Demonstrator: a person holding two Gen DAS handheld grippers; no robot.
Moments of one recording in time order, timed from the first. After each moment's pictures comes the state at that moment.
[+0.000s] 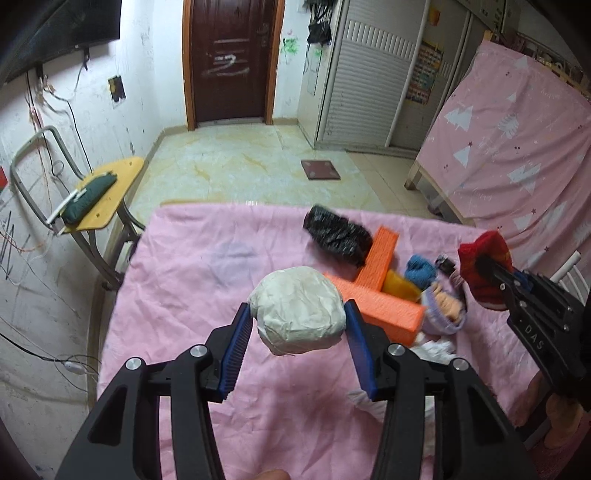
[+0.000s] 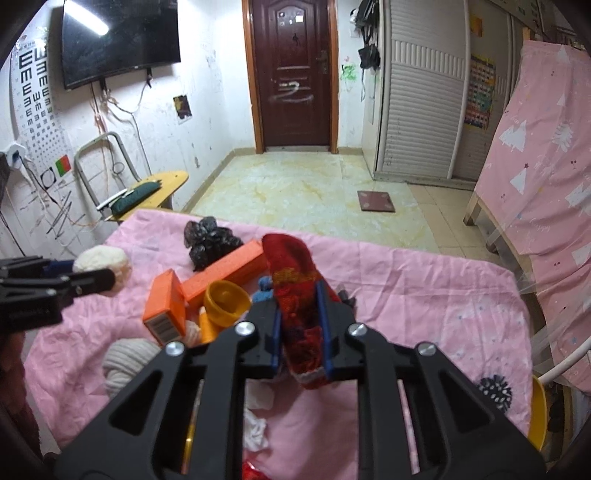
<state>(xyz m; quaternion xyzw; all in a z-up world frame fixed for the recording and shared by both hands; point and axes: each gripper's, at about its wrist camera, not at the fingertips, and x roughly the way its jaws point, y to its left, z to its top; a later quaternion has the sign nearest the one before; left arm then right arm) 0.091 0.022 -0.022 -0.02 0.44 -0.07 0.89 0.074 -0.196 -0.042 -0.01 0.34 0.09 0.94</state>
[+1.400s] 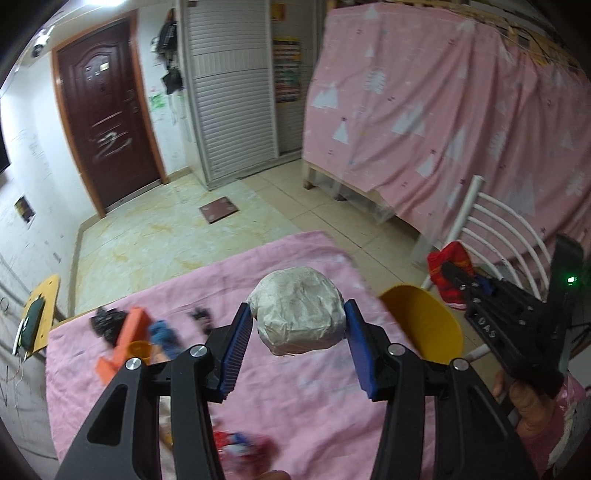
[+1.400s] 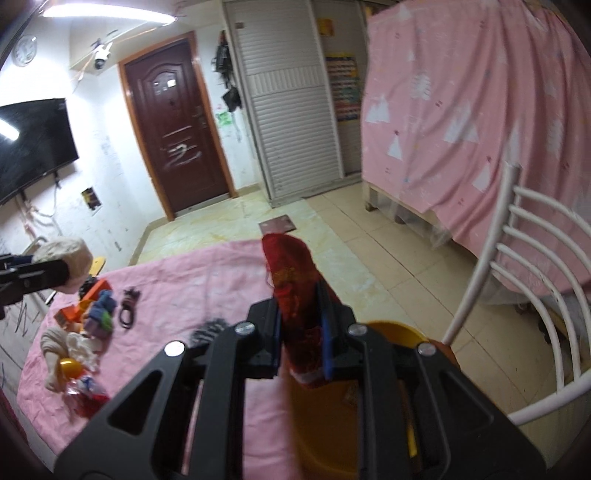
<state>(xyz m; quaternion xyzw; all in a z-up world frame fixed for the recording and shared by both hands) 0.021 -0.261 0.037 0.12 0.38 -0.25 0.88 -0.048 -0.457 -0.052 0.14 0.28 -0.09 0.95</state>
